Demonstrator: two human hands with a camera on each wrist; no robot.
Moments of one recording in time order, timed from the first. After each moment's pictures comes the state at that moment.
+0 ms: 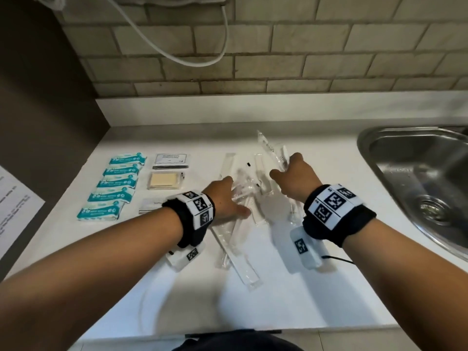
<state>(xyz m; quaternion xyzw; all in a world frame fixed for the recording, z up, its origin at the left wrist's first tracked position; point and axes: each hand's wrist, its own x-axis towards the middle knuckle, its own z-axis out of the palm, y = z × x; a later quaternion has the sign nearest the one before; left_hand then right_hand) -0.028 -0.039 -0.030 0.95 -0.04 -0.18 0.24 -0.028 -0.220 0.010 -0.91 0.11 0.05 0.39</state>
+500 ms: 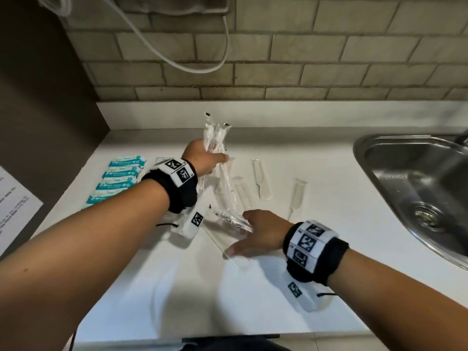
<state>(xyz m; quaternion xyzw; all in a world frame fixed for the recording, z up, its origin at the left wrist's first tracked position) 0.024 -0.015 0.017 0.86 0.05 -0.02 0.50 -0.084 -0.183 -0.021 -0.93 -0.11 0.27 0.24</state>
